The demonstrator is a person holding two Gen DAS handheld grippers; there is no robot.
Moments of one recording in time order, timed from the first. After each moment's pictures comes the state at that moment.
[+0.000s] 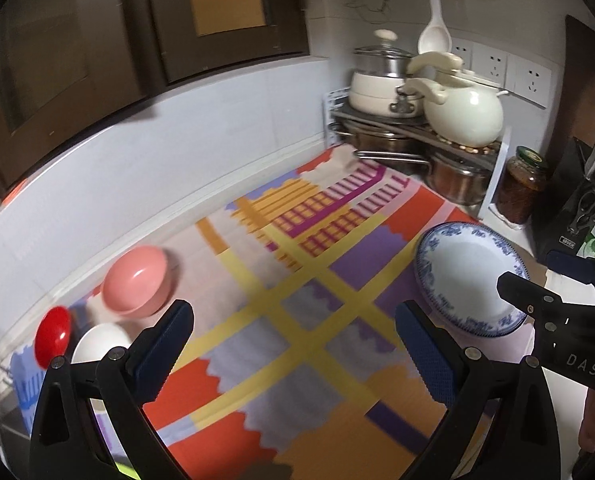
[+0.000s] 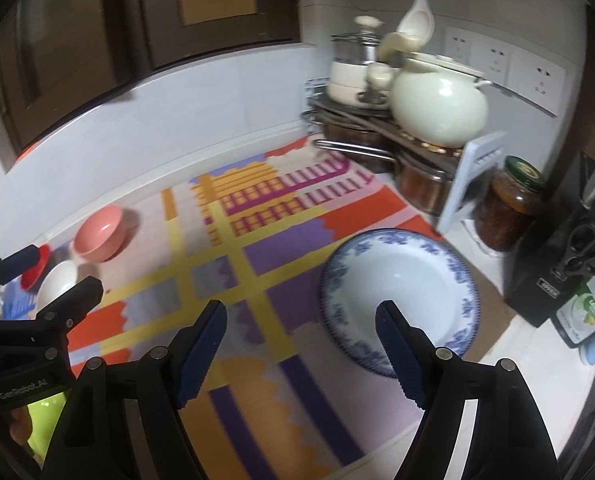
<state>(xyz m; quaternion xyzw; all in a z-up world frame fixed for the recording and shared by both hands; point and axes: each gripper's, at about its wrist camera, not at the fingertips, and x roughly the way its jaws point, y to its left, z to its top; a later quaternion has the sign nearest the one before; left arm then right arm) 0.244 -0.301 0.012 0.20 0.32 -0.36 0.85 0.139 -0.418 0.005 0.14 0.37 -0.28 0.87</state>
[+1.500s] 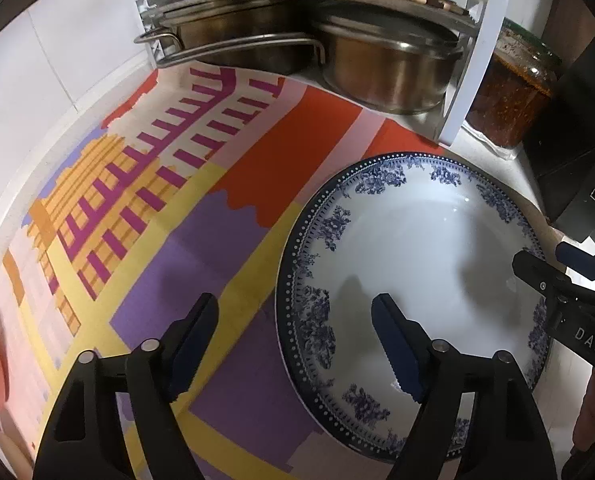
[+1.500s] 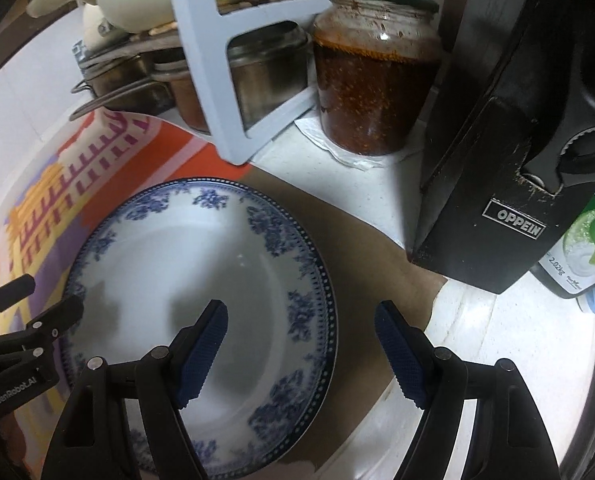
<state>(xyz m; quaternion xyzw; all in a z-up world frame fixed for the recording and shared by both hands) 0.244 -0.540 -0.131 0.30 0.44 -0.46 0.71 0.094 -0.618 -0.123 0.27 0.43 -0.44 0.74</state>
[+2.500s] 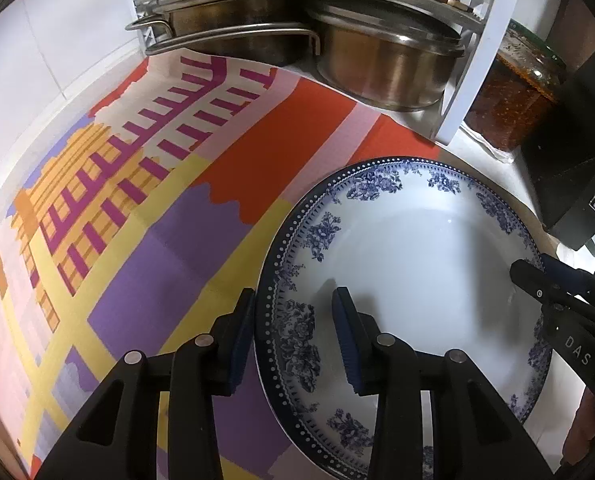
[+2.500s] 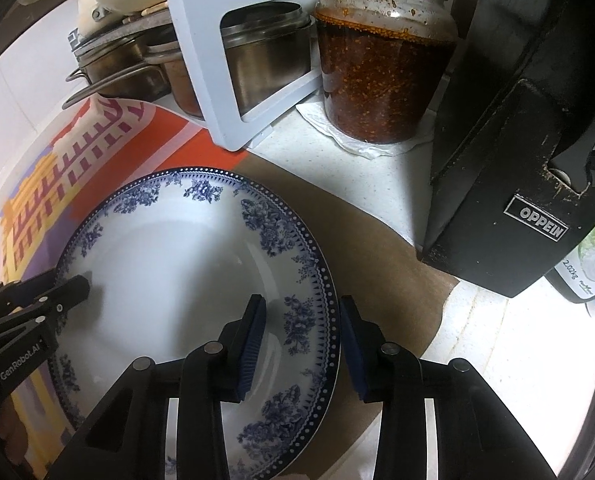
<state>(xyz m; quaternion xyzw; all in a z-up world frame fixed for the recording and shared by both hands) 0.245 -0.540 -0.136 0.28 0.45 -0.47 0.71 0.099 -0.622 -0.132 0.27 0.45 -0.43 0.74</state>
